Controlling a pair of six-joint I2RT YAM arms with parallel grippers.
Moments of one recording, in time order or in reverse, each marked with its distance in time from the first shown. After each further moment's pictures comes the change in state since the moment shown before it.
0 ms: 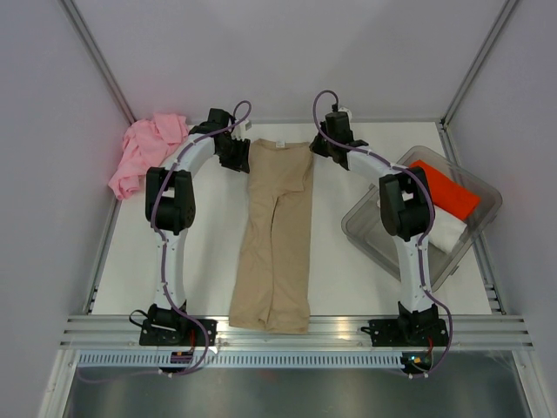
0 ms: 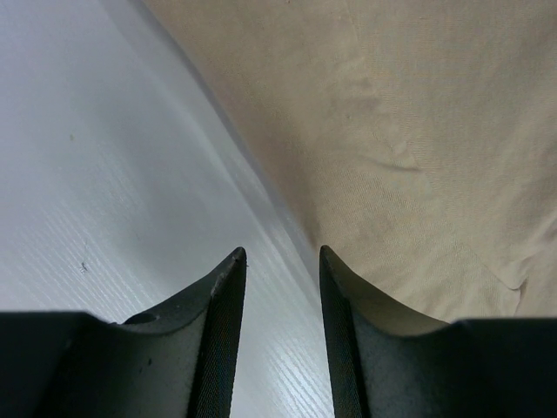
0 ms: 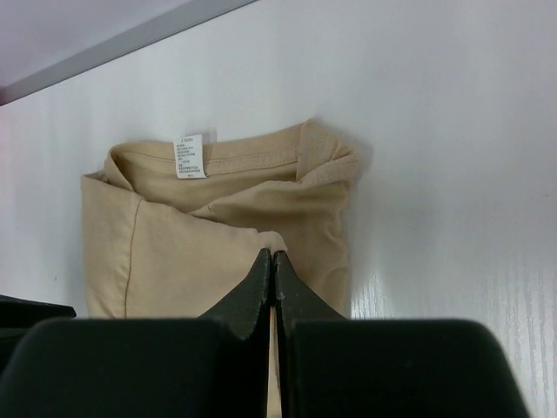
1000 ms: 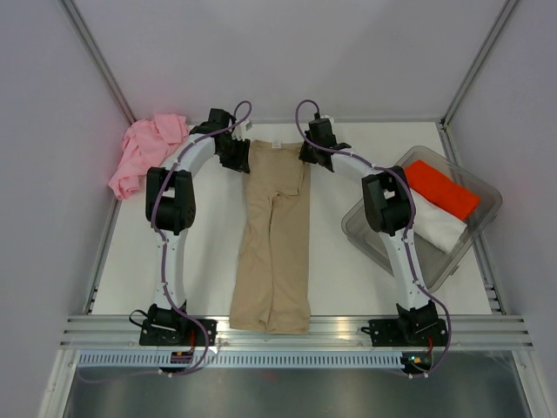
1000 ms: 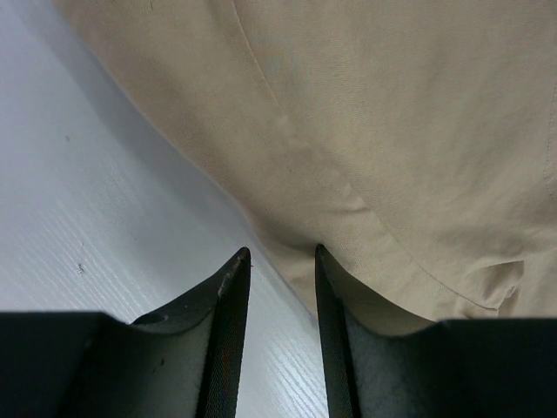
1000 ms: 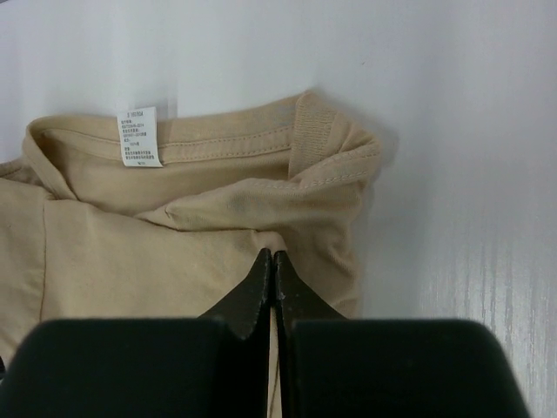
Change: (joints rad) left arm -0.004 0.000 0.000 0.000 -0.002 -0.001; right arm 0.056 0.184 0.176 -0.077 0.030 -0.054
